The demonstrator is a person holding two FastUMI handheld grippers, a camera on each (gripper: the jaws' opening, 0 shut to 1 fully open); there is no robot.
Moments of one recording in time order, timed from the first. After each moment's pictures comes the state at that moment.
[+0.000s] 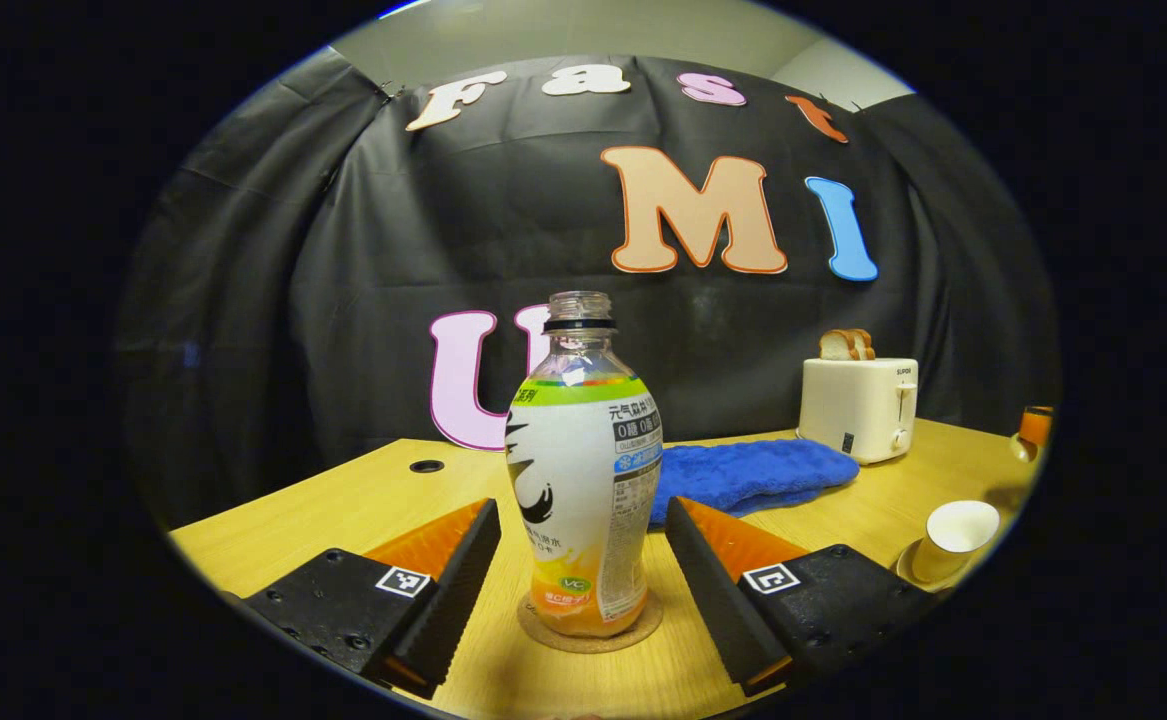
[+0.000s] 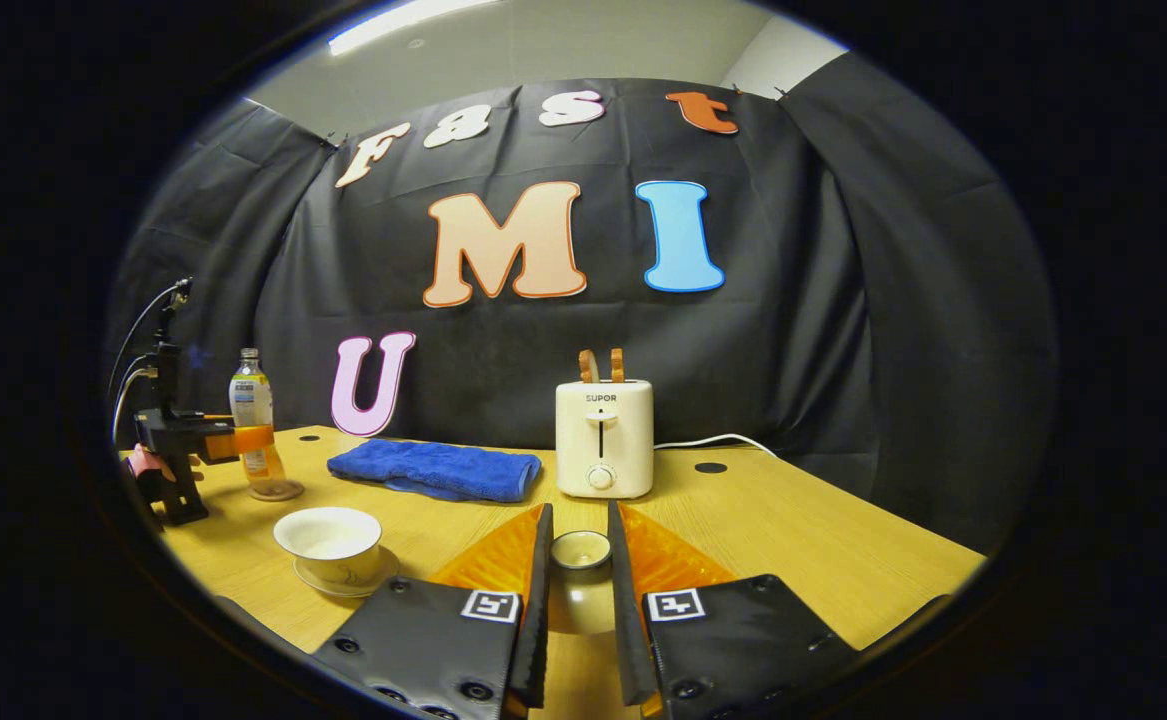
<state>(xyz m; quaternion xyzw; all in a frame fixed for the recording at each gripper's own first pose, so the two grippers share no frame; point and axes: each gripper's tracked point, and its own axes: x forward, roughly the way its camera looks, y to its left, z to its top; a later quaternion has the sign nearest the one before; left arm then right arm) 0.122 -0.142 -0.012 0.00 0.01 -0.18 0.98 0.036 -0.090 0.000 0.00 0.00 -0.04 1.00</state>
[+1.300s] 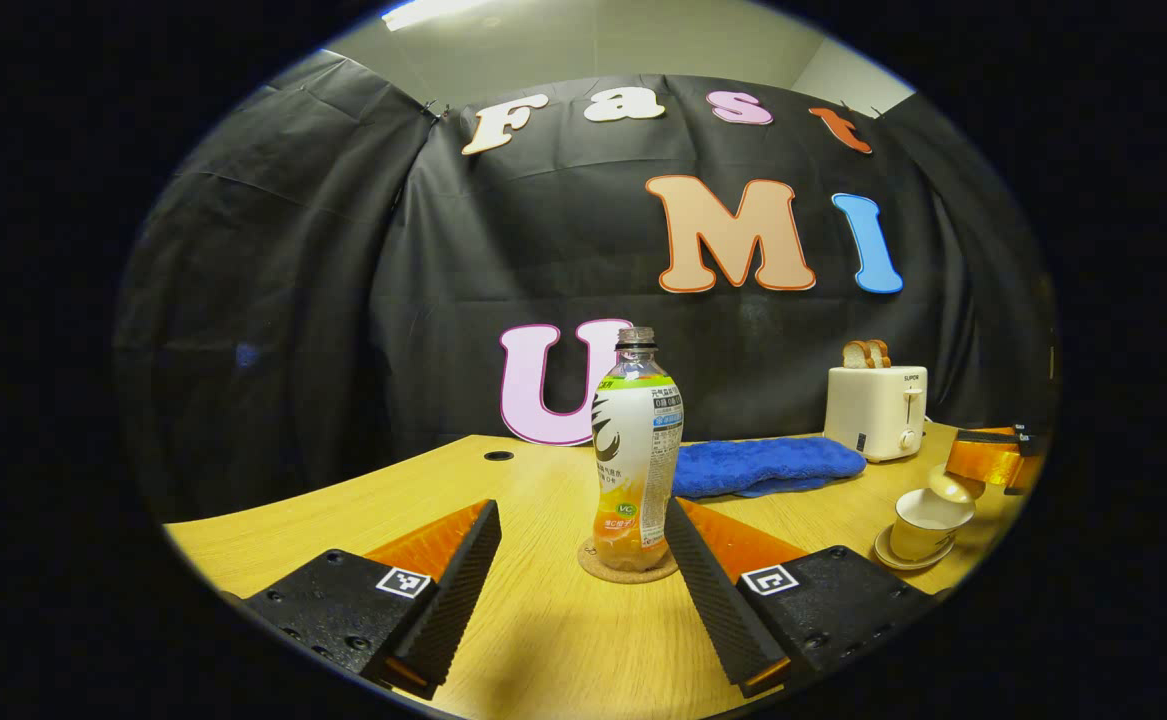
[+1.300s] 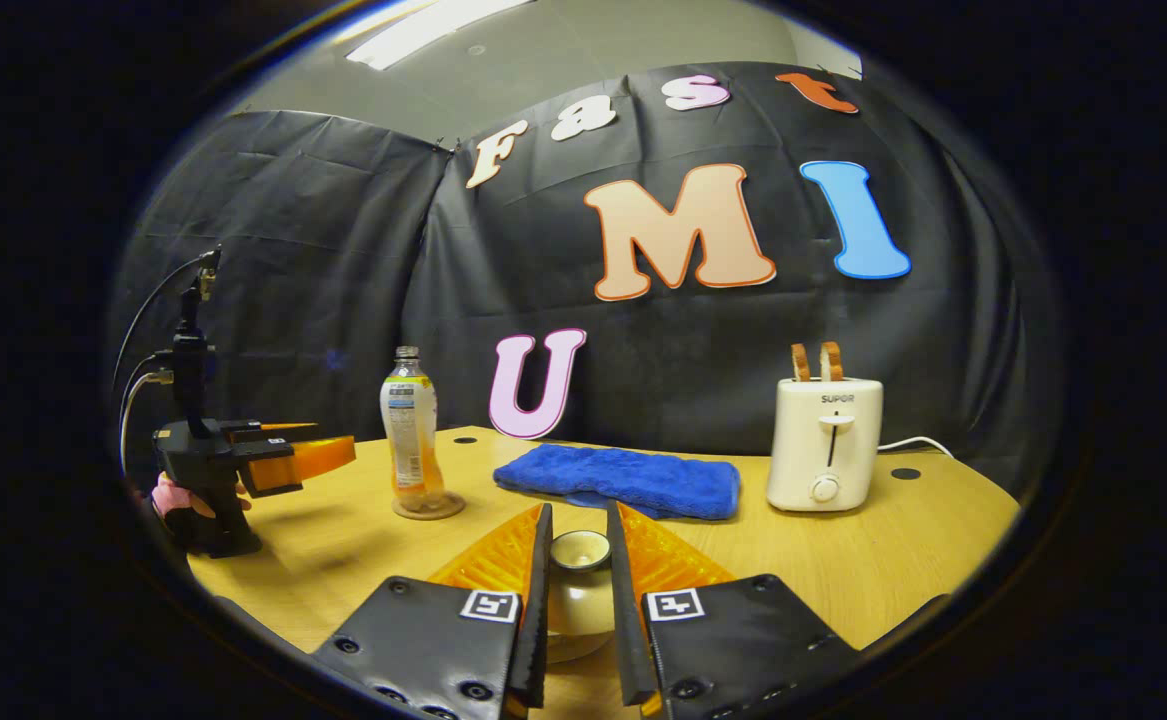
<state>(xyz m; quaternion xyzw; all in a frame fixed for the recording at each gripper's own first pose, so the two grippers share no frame) 0.046 -0.088 -0.007 0.00 0.00 -0.10 1.00 0.070 0.089 -0.009 0.01 0.01 0.20 0.98</state>
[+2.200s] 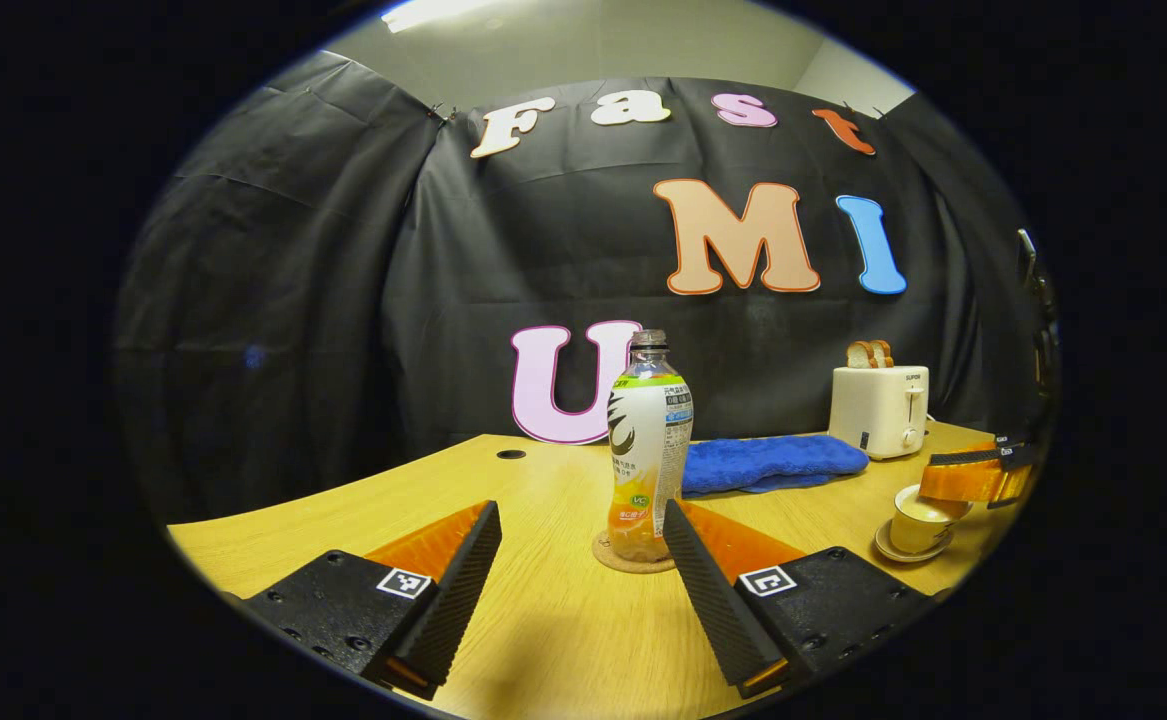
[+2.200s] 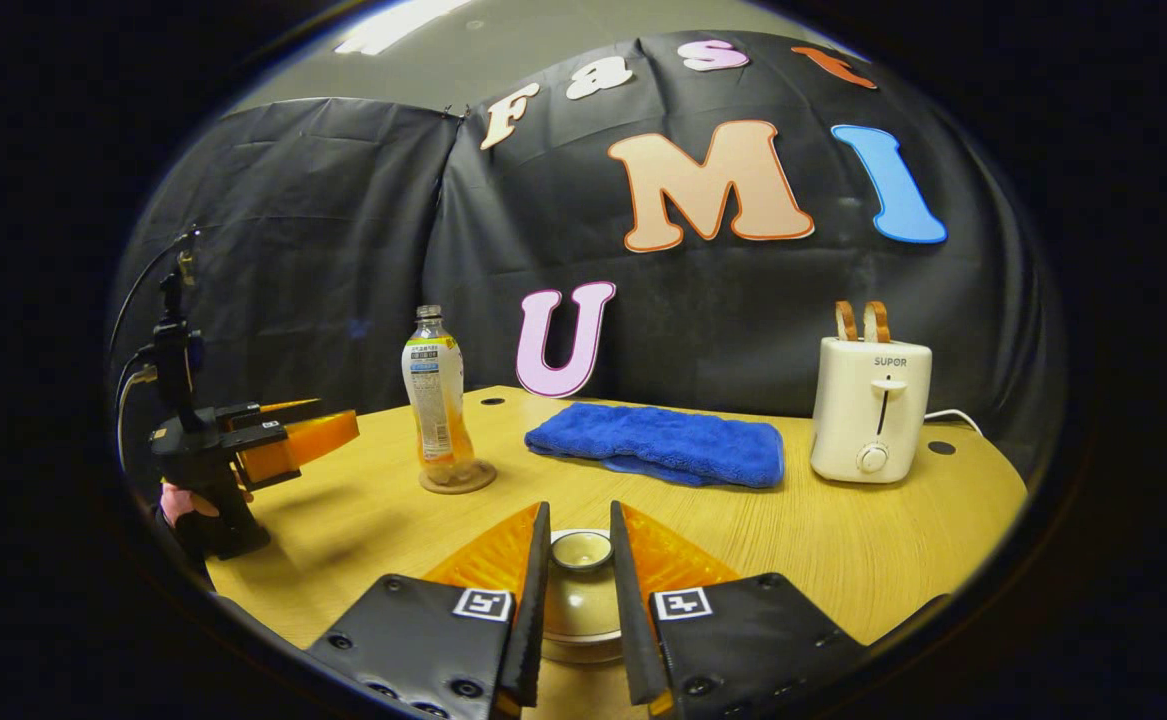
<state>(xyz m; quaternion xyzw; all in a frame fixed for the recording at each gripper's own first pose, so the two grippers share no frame) 0.035 -0.076 -0.007 0.00 0.00 -0.09 1.00 0.075 0.107 -0.031 0.00 0.08 0.22 0.97</state>
